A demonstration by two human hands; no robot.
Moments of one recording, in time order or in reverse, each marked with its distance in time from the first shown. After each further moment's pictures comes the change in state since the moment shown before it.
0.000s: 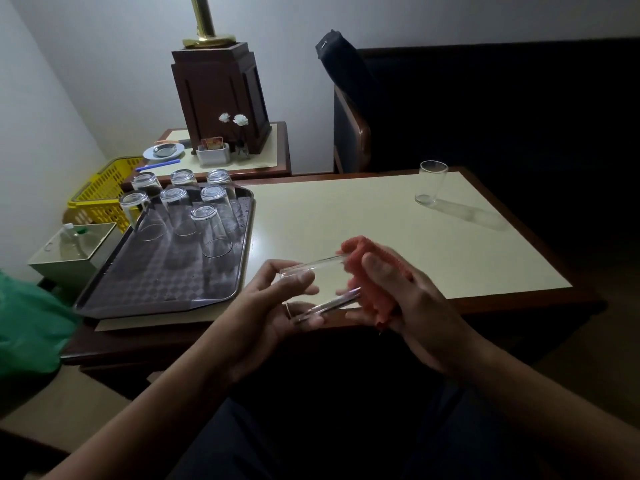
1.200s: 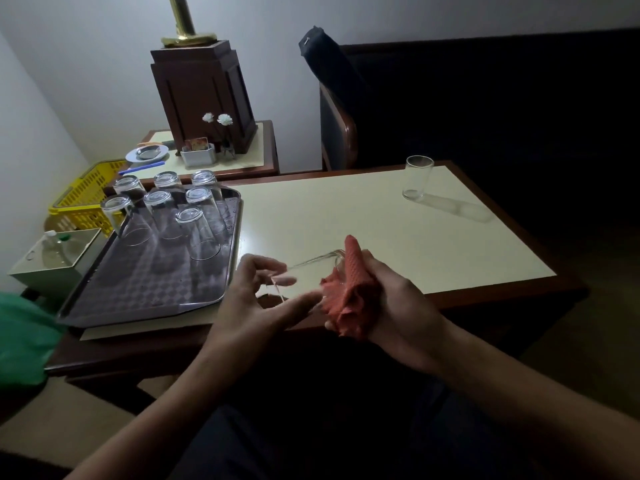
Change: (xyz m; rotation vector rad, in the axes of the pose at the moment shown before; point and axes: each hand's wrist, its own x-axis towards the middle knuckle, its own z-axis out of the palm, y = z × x) left_hand -0.002 -0.012 -0.002 0.592 0.195 0.312; right_hand 0.015 0.016 -0.001 0.313 0.029 0.277
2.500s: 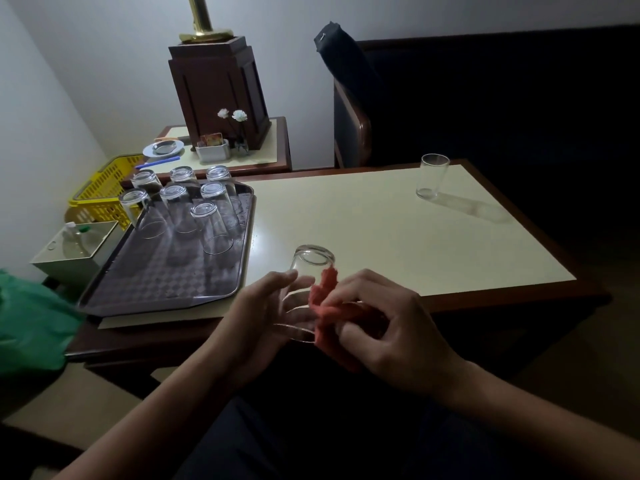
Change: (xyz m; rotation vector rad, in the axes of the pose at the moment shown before) left_hand 0.007 0.000 -0.006 -0.521 -0.278 -0.398; right_hand -0.028 0.016 0.016 -0.959 0.033 -0.847
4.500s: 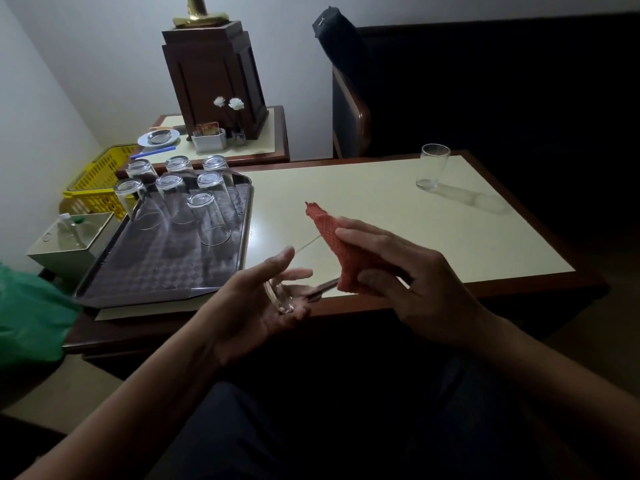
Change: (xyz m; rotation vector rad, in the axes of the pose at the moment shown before) left_hand 0.002 0.013 -0.014 -0.119 0.055 -0.108; right_hand 0.022 0.016 -0.038 -0.102 -0.129 -0.087
